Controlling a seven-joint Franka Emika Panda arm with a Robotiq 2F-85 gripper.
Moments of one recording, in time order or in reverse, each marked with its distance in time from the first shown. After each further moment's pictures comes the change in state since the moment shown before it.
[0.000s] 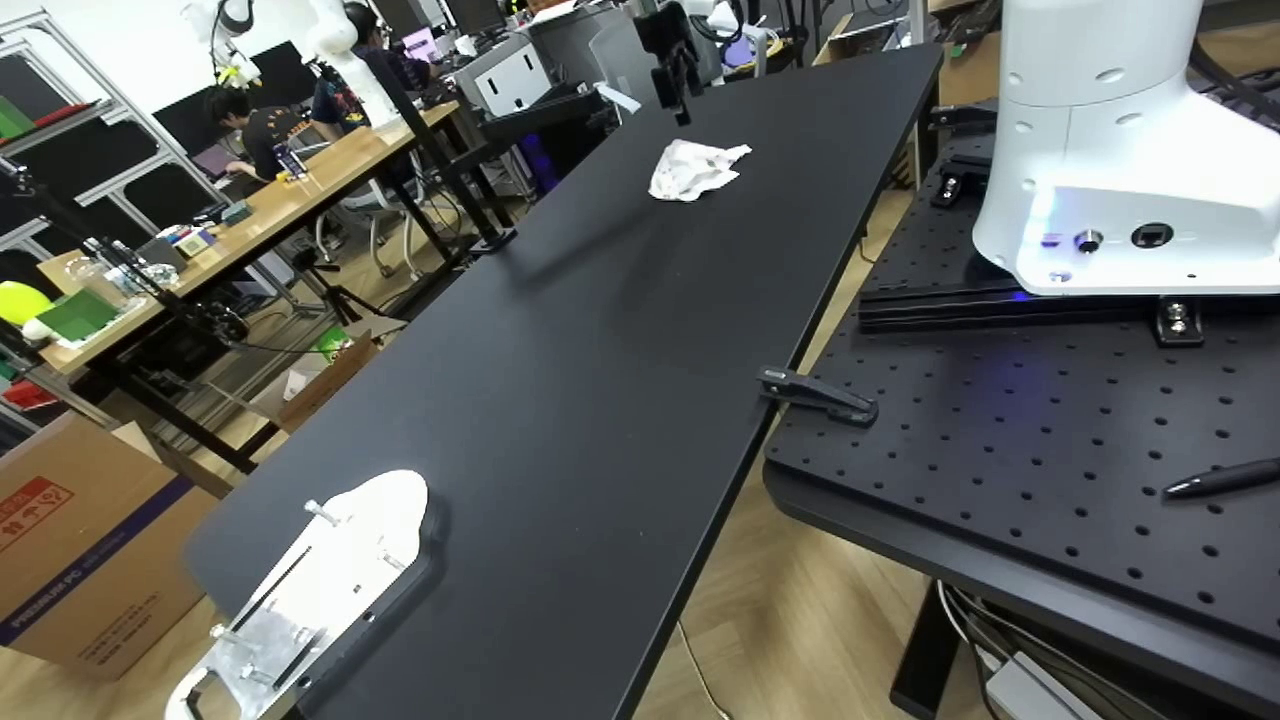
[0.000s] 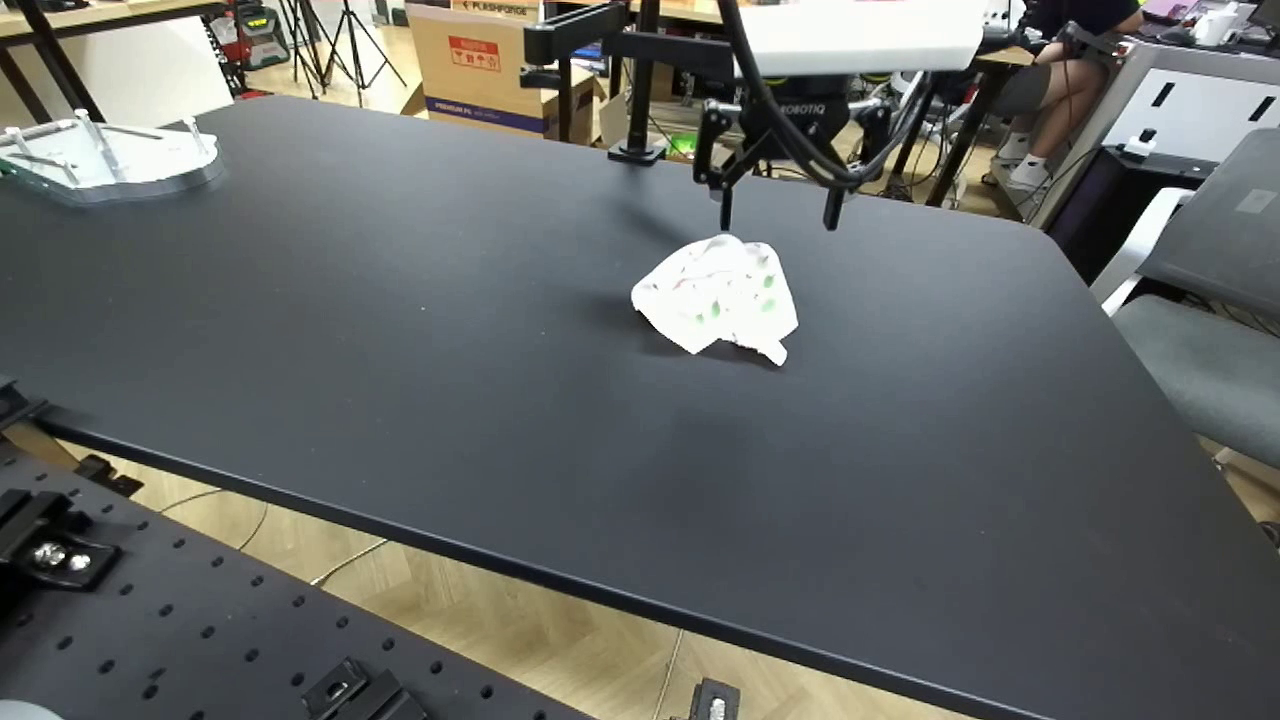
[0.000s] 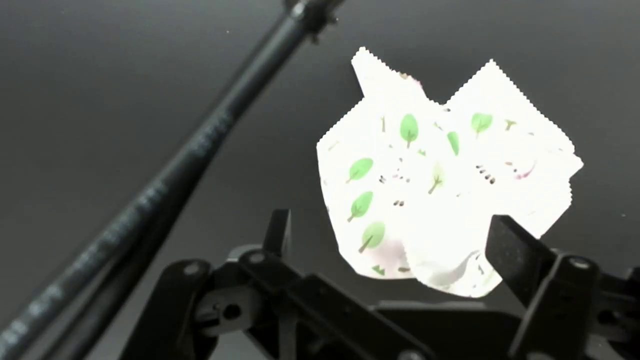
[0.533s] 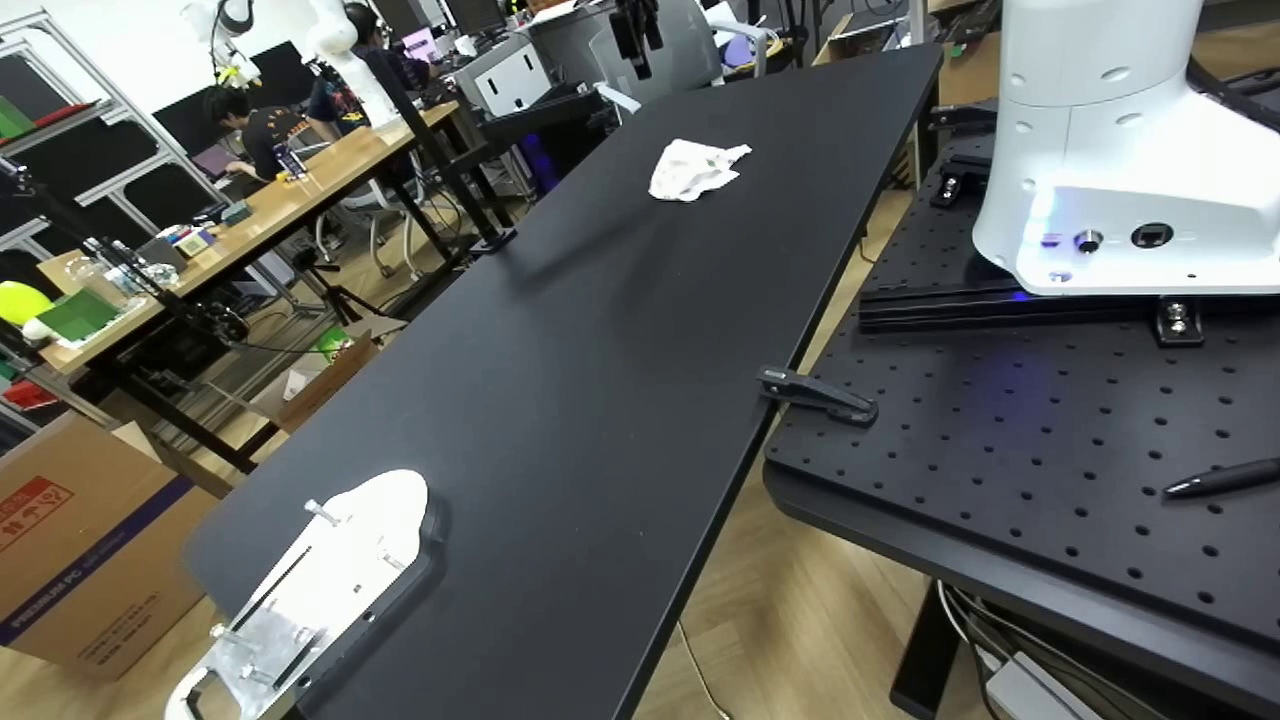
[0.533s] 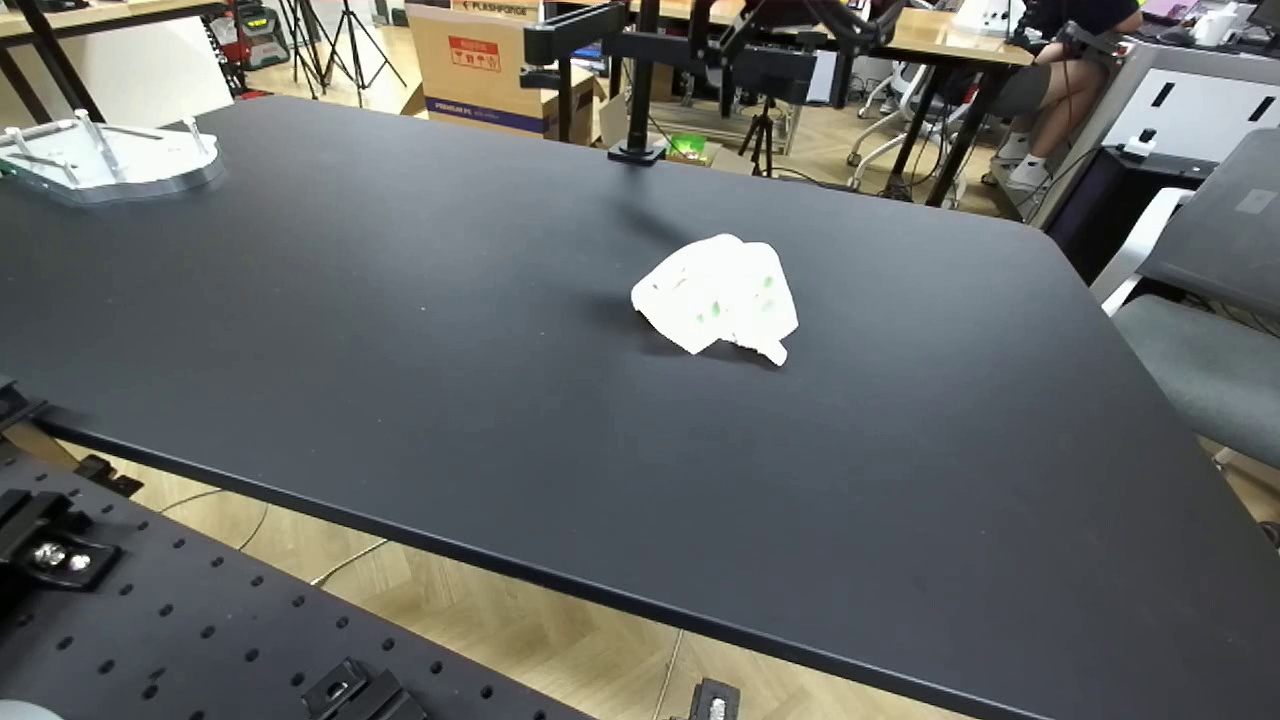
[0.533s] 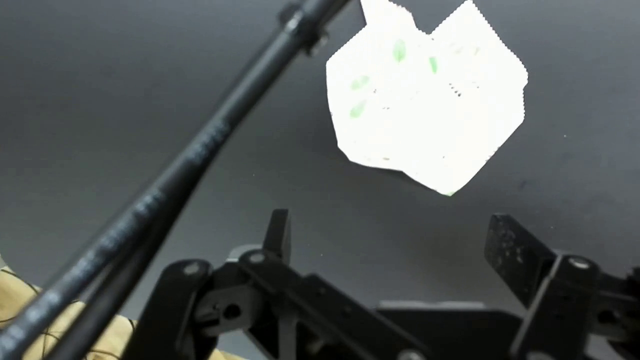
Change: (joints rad) arm 0.047 -0.158 -0.001 0.014 -0.007 -0.093 -0.022
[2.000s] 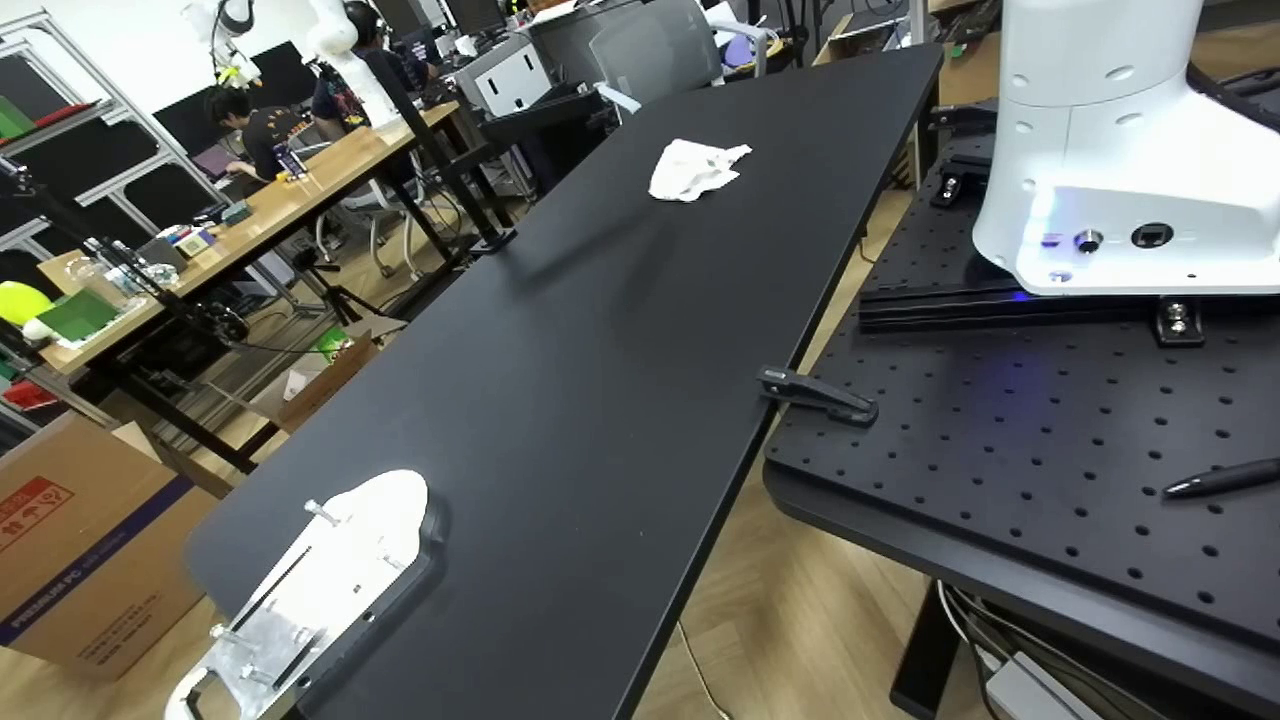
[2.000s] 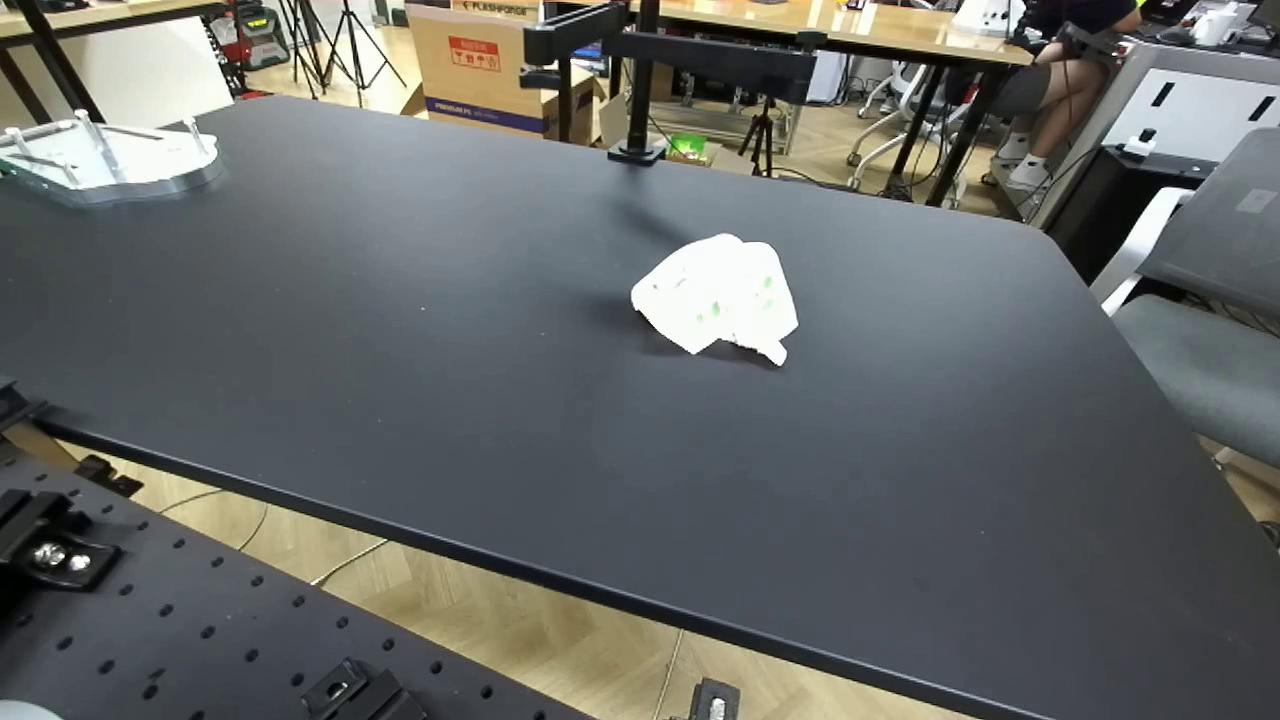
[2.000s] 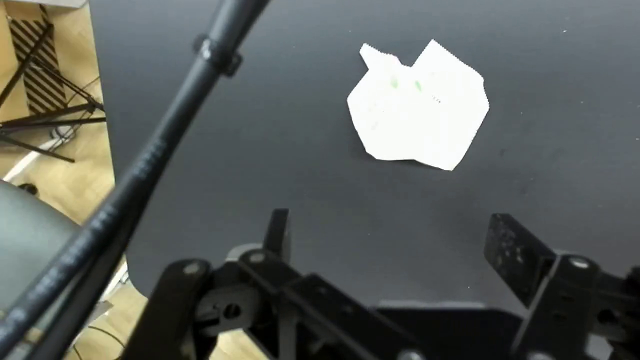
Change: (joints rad) arm 0.045 -0.199 -0.079 0.149 -0.049 -0.398 0.171
